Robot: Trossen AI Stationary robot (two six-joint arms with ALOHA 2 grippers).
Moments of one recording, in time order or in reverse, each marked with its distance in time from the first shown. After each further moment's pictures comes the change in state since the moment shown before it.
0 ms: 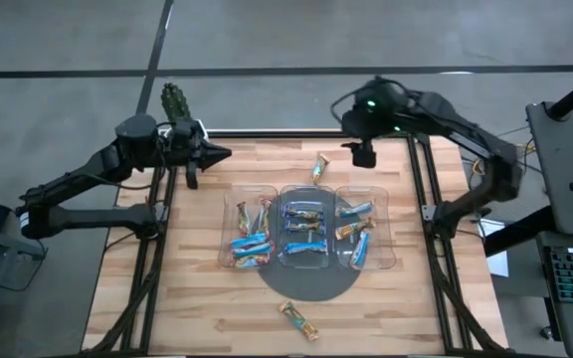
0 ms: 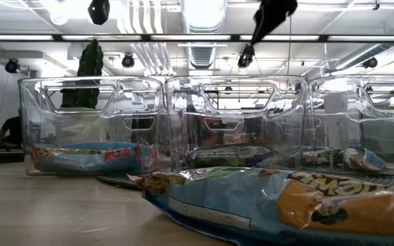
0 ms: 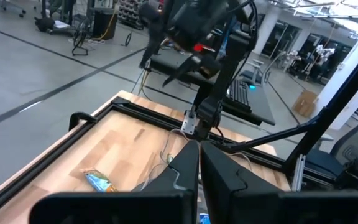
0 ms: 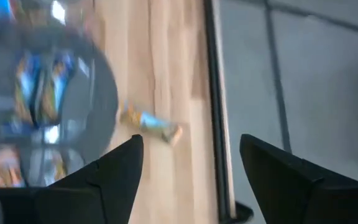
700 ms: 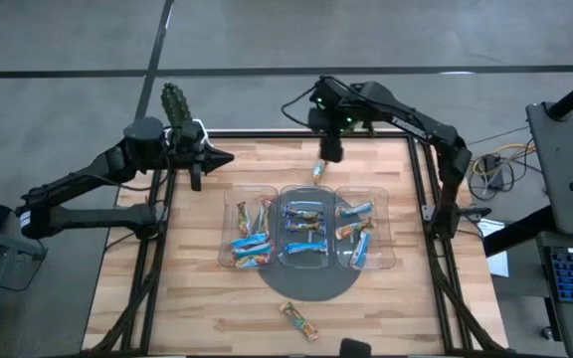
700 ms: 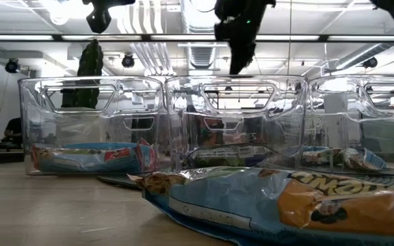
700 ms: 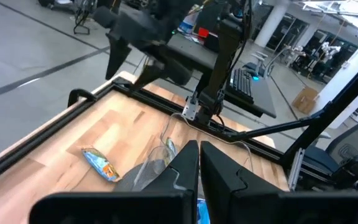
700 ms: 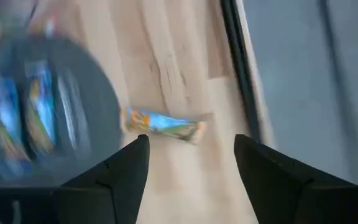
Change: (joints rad) left arm -0.001 0.006 -0.039 -0.018 0.000 -0.051; right arm -0.041 0.409 0.293 -0.148 -0.004 0.158
